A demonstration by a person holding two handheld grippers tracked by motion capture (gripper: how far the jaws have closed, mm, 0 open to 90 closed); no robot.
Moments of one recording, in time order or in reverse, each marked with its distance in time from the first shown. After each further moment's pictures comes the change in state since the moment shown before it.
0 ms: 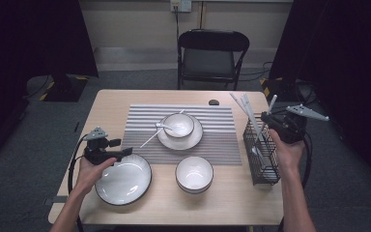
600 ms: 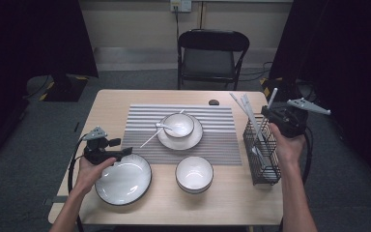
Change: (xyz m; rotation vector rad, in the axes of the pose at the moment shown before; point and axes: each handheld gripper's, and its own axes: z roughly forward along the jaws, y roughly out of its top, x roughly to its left) left arm 0.000 0.002 -0.002 -0.009 0.000 0.004; right arm 0.004 0.019 0.000 -0.027 -0.006 -0.003
